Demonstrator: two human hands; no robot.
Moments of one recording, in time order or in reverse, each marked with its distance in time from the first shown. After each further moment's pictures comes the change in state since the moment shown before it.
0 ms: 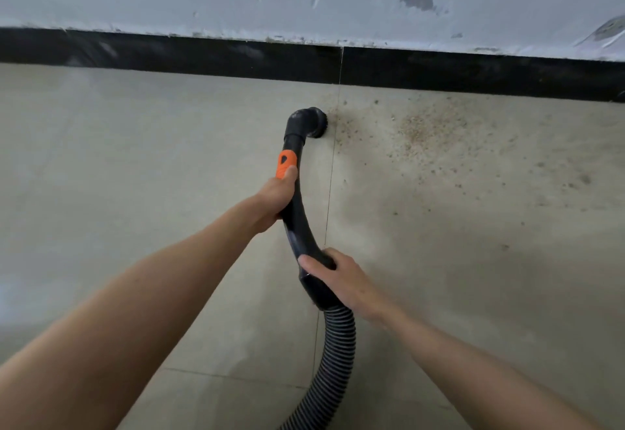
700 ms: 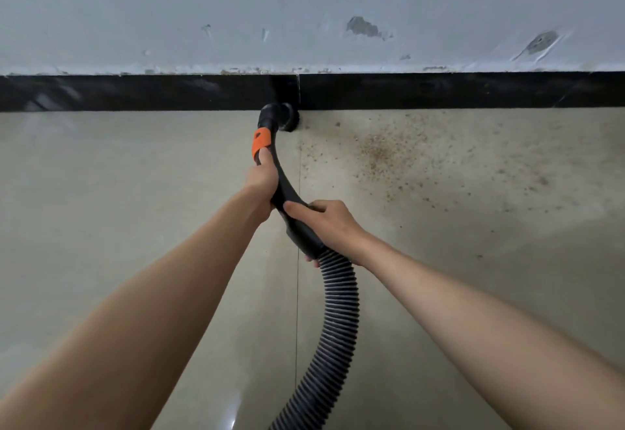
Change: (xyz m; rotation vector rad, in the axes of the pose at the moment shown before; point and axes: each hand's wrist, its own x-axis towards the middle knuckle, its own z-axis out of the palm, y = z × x) left_hand 0.044 0.056 0.035 -0.225 0.150 0.060; right_hand 0.043 -0.068 -0.071 0.176 0.185 -0.066
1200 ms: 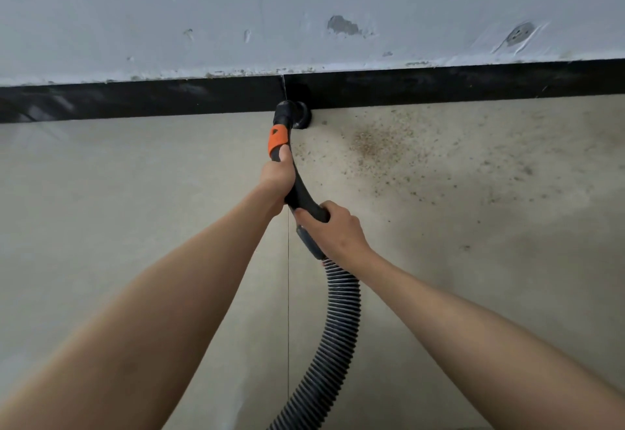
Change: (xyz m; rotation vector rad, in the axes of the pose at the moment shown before) left_hand -0.017 0.000 0.039 0.222 -0.027 0.073; right_hand -0.014 0.025 -0.011 -0.265 0.242 -0.096
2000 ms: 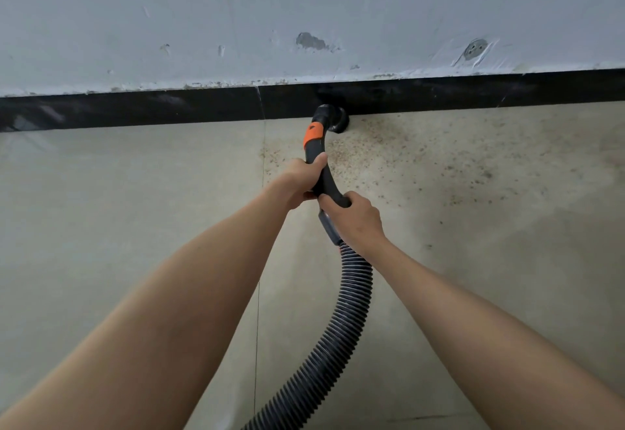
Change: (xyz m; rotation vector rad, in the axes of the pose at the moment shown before) left_hand -0.034 0.020 0.064 0.029 -0.281 0.092; right_hand -0.002 0.025 -0.071 0.046 0.164 0.054
